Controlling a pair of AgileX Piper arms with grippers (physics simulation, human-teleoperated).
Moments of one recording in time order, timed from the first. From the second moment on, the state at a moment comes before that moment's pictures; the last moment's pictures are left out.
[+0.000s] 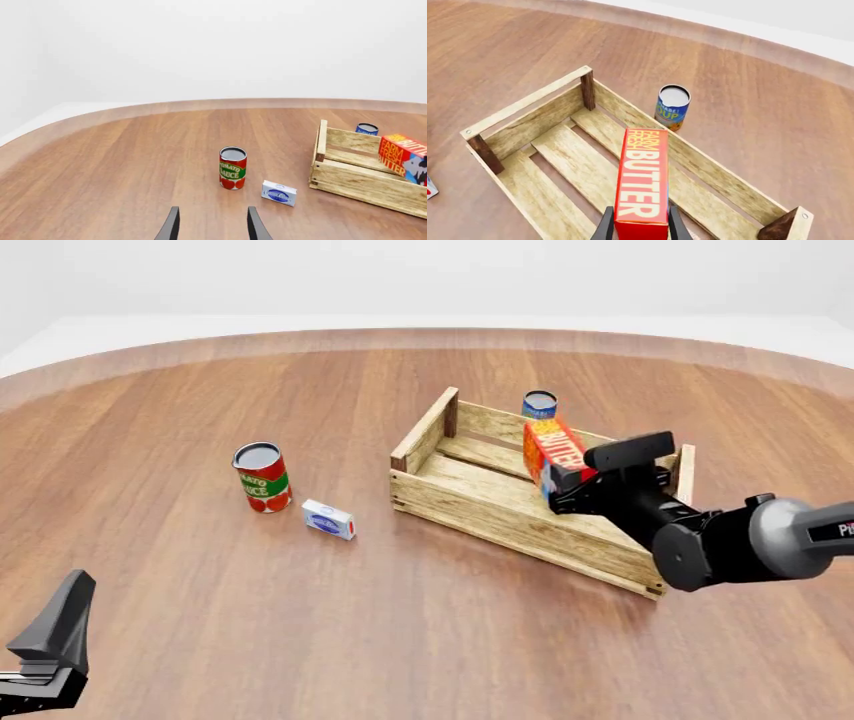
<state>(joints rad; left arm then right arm) 0.00 0.00 0.00 0.00 0.00 0.23 1.76 -0.67 -0.66 -0.09</state>
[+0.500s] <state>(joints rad) 0.00 0.00 0.00 0.00 0.00 0.23 1.78 -0.68 -0.65 -0.08</state>
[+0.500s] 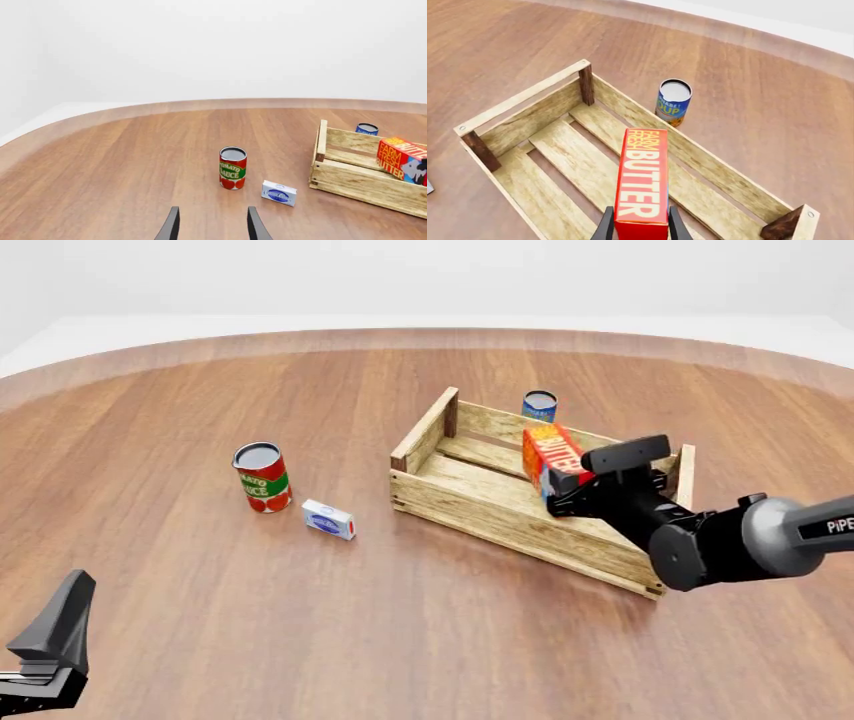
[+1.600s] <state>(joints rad) 0.00 0.00 0.00 0.00 0.00 0.23 1.69 -0.66 -0.65 -0.06</state>
